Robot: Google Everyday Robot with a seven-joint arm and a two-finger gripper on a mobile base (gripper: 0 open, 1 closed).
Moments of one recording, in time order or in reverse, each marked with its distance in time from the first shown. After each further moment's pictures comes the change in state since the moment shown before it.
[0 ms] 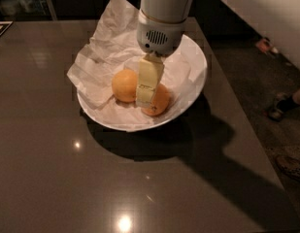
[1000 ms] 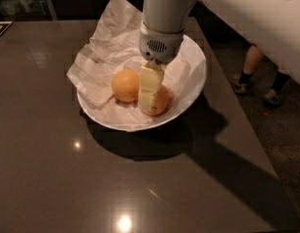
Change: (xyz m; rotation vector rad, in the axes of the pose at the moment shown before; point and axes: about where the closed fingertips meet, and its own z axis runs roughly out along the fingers) arm 0.006 -0.012 0.028 -0.038 0.022 0.029
